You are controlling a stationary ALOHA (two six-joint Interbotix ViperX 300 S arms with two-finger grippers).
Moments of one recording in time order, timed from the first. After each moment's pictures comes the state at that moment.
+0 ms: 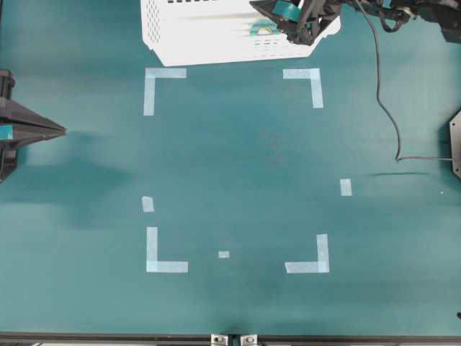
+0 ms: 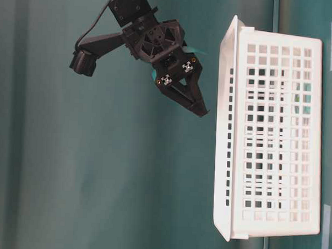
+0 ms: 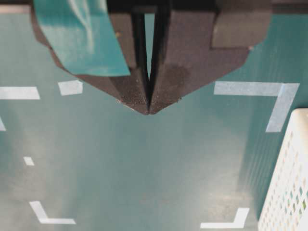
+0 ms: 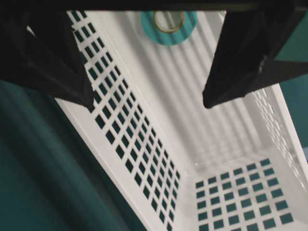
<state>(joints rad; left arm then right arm) -0.01 -1.41 1.56 -0.03 0.04 0.00 -0.46 -0.09 0.61 -0.19 -0.06 0.25</state>
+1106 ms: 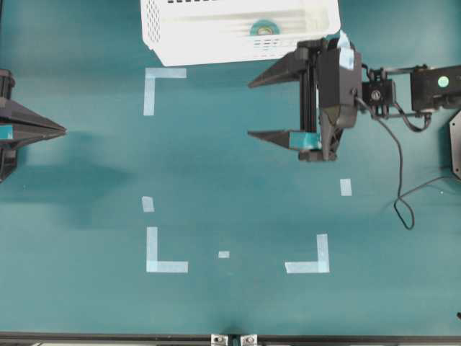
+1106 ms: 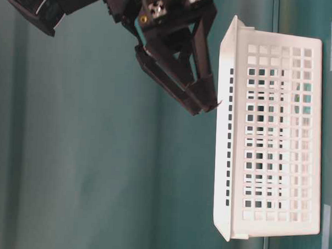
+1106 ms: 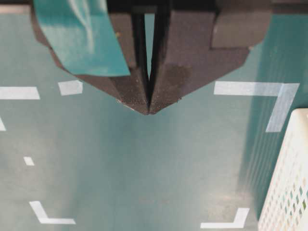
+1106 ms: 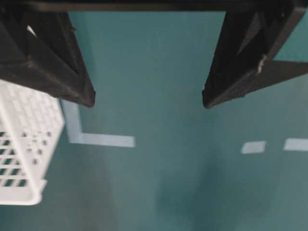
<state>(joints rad) -0.01 -1.41 1.56 -0.03 0.04 0.00 -0.05 -0.20 0.78 -0.19 -0.21 0.25</state>
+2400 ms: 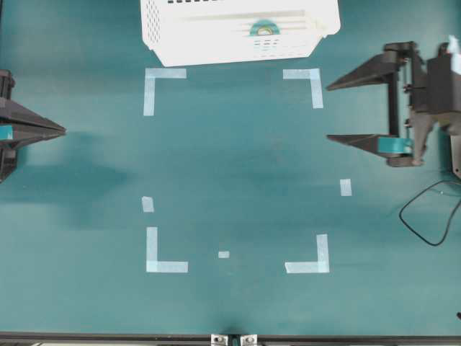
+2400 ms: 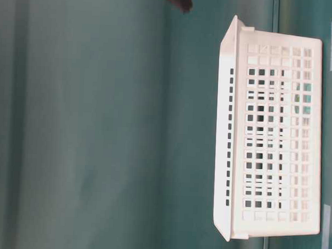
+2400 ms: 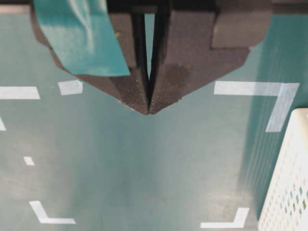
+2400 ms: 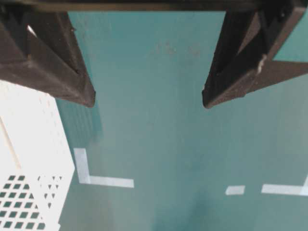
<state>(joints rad) -0.01 -1.41 1.56 -0.03 0.04 0.00 -0.04 -0.66 1.09 -0.19 -0.09 0.25</state>
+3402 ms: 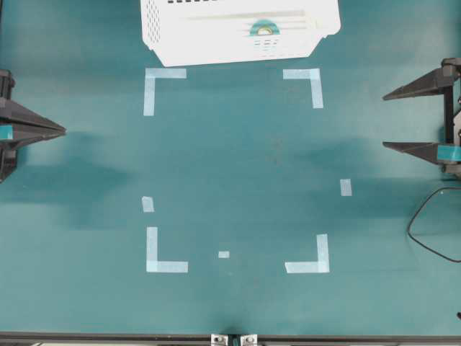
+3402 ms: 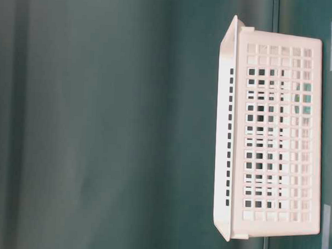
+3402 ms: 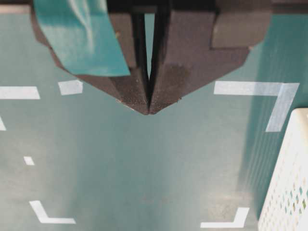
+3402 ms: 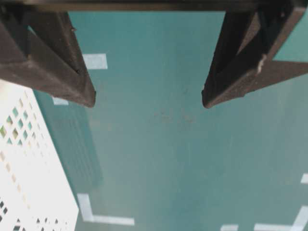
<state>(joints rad) -0.01 -1.41 1.56 -0.03 0.05 0.00 -0.04 -1.04 1.39 -0.19 -0.05 0.26</state>
